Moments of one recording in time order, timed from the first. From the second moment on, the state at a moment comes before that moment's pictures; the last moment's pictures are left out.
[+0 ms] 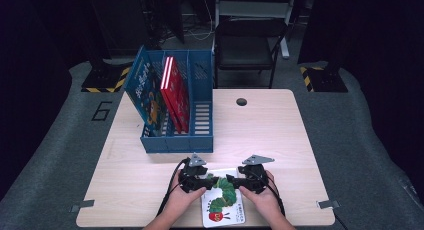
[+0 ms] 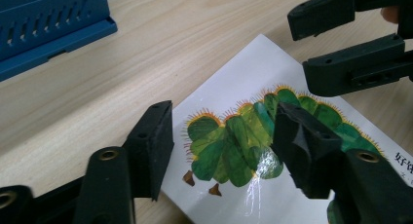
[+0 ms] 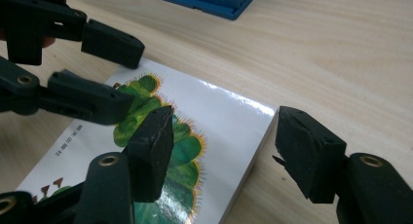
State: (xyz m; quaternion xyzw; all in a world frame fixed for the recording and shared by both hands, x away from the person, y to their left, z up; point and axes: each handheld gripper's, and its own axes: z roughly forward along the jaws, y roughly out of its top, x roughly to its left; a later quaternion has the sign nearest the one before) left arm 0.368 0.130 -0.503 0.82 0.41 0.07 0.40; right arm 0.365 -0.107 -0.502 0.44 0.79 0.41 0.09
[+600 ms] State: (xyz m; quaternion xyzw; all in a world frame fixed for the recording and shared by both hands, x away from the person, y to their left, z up) left arm 0.355 0.146 -0.514 0.81 0.44 0.05 0.38; right arm 0.370 -0.101 -0.514 0.45 0.81 0.38 0.04
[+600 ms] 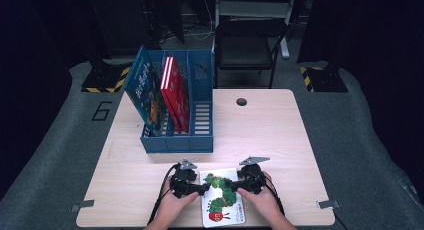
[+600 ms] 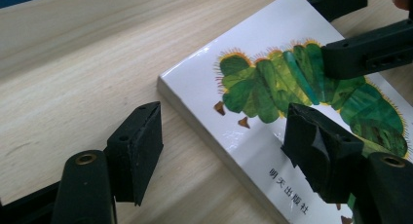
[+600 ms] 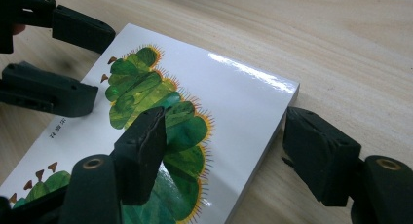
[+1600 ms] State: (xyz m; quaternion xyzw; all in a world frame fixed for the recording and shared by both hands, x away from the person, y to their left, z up) left arm 0.370 0.135 -0.516 0.80 0.45 0.04 0.39; right arm 0.375 -0.115 -0.514 0.47 0.79 0.39 0.04
